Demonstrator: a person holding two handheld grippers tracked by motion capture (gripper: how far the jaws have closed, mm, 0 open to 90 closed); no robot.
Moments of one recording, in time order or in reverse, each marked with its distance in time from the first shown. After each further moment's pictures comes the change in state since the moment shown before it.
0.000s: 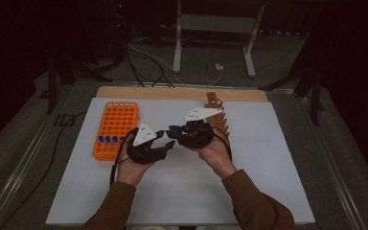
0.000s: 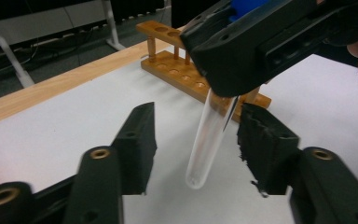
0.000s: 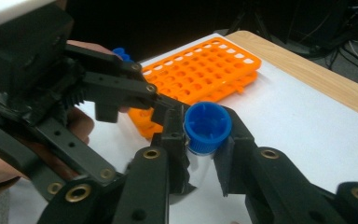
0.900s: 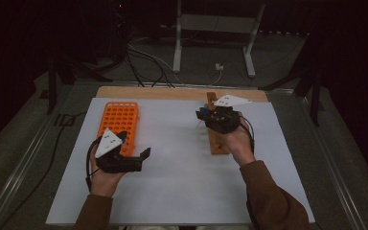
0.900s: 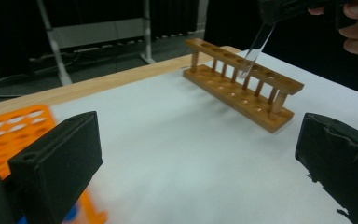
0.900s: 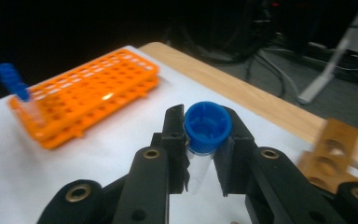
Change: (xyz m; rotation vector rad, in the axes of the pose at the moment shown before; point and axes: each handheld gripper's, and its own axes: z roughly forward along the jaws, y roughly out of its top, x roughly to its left) left arm 0.019 -0.020 -0.060 -0.087 0.114 -0.112; right arm -0.064 -0.010 -0.041 -0.064 -0.249 0.044
